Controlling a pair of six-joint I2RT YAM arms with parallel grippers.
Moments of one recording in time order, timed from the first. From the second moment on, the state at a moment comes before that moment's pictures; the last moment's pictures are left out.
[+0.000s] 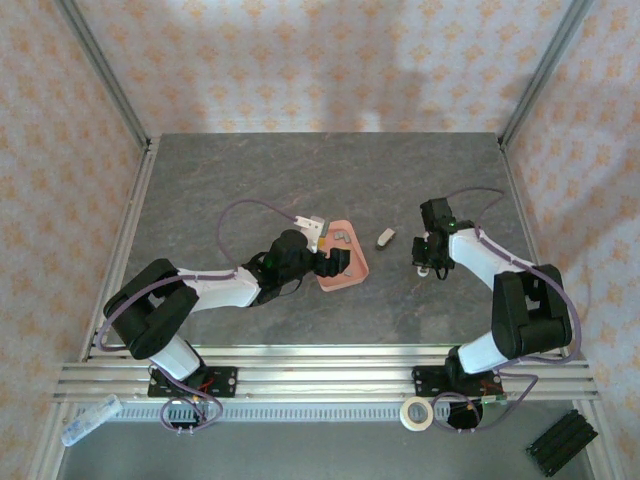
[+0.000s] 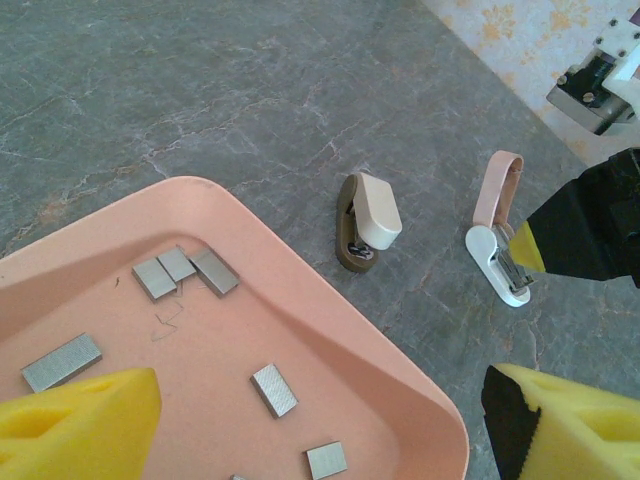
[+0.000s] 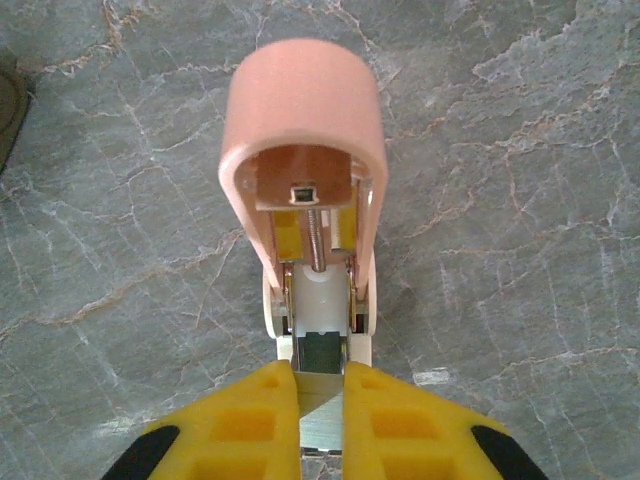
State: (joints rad) left arm -0.74 1.59 0.68 0.48 0.02 -0.44; right arm 0.18 1.48 0.85 -0.63 0.07 0.34
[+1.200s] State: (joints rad) left arm -0.74 1.59 0.68 0.48 0.02 -0.43; right arm 0.18 1.48 0.87 -0.65 0.09 0.35
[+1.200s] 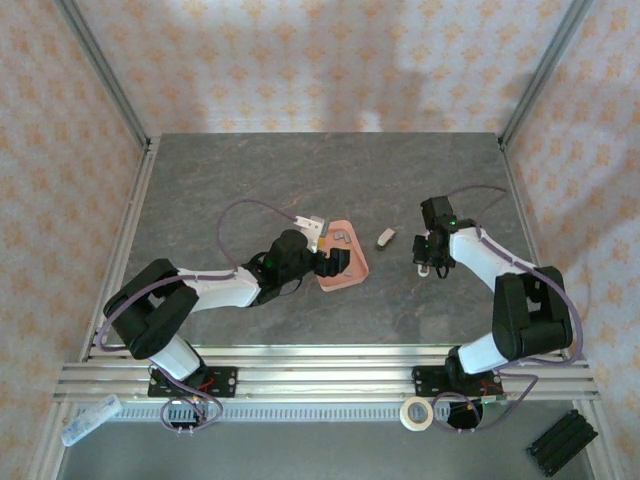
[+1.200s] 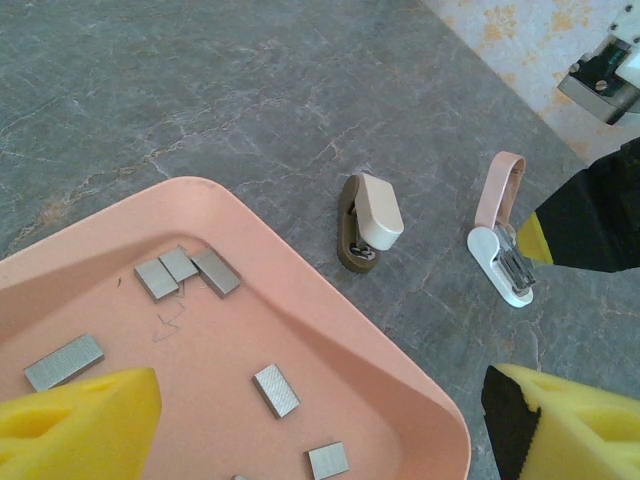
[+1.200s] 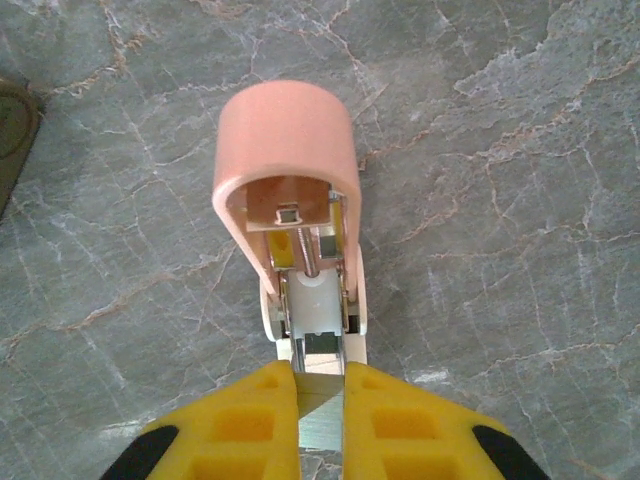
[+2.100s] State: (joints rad) left arm -0.74 1.59 0.66 0.48 0.00 -0.43; right arm 0.18 1.52 0.88 -0.67 0.08 0.35
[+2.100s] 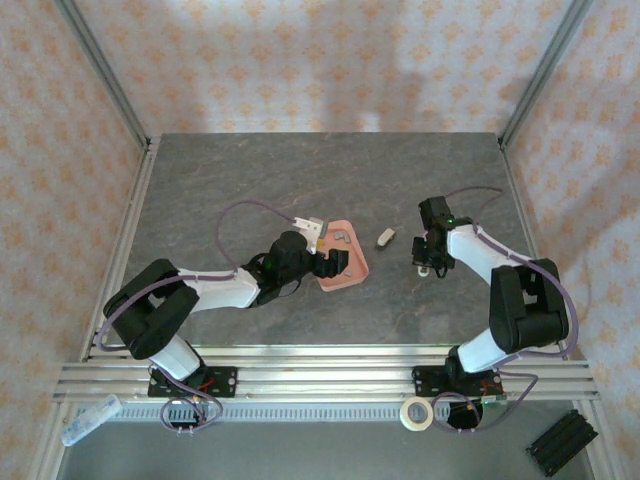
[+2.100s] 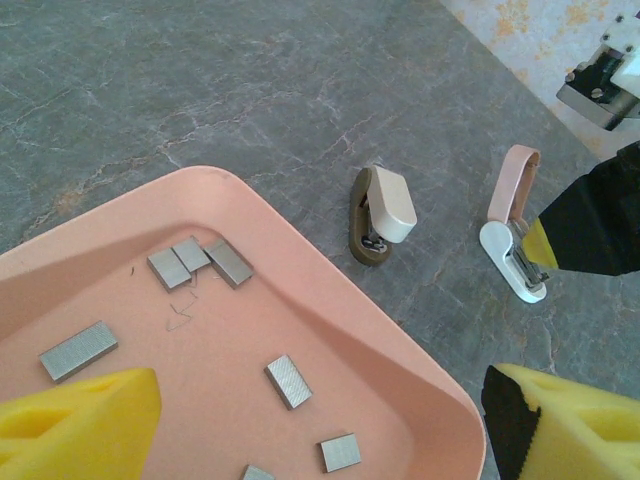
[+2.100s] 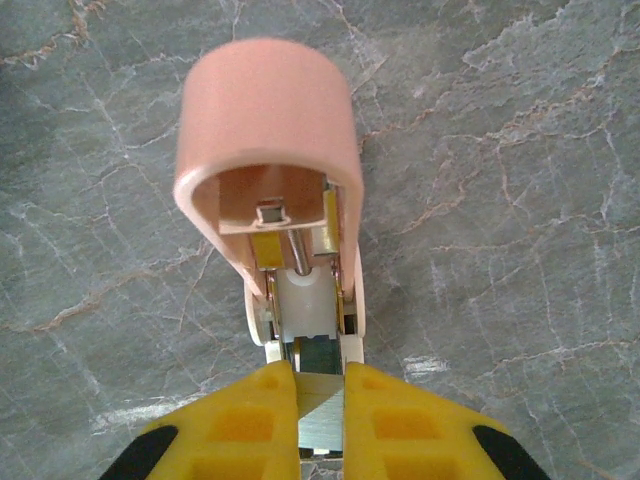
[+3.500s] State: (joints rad) left arm -0.74 1.59 0.66 0.48 0.00 -0.43; right arm 0.18 1.55 0.90 -0.69 0.08 0.35
